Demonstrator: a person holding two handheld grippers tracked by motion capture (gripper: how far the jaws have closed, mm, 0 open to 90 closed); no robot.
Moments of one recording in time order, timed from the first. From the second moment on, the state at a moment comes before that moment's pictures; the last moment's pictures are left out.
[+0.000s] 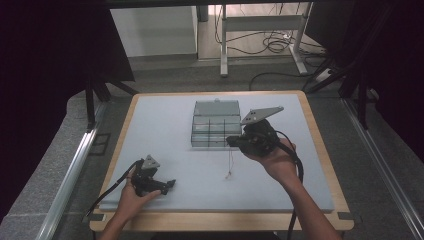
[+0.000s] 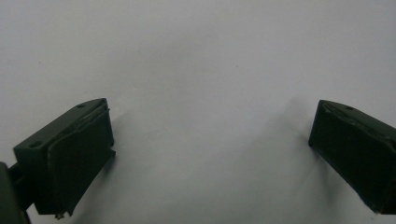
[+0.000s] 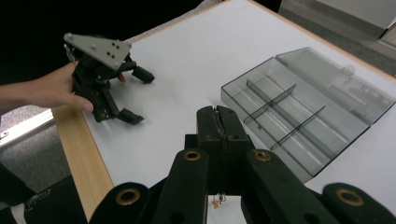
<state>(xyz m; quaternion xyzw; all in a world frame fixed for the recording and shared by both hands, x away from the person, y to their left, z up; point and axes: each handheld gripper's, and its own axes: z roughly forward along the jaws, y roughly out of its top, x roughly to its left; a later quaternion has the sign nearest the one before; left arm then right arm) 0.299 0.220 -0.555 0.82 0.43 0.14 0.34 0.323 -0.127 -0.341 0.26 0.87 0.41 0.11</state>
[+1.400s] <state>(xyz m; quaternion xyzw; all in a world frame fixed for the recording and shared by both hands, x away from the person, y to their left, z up) 0.299 0.220 -0.555 0.82 0.43 0.14 0.34 0.384 -0.134 -0.285 0.30 0.83 0.46 0.13</state>
